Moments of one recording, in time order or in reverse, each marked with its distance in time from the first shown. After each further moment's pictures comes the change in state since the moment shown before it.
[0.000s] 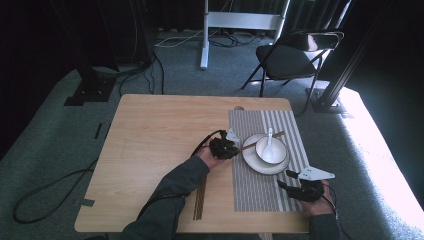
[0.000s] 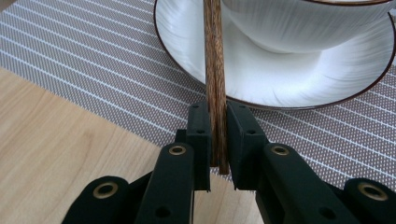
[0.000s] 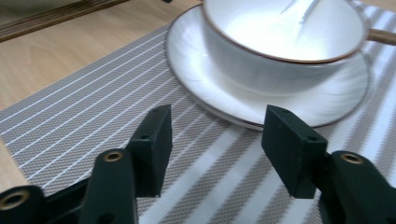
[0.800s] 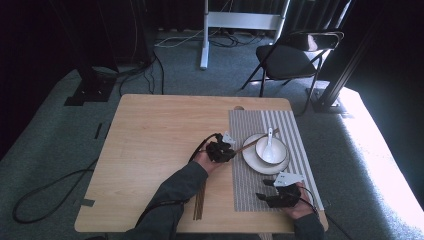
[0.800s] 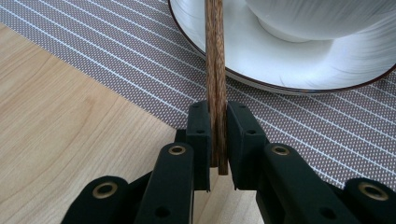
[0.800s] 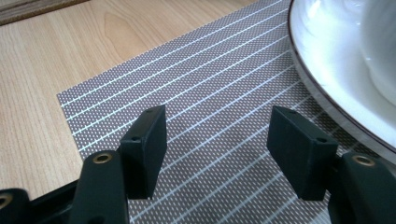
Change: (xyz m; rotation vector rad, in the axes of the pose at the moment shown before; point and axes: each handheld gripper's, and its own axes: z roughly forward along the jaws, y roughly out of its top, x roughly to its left) left arm -0.005 -0.016 -0.003 -0.004 0.033 -0.103; right arm 0.043 0.002 0.047 0.086 0.219 -0.107
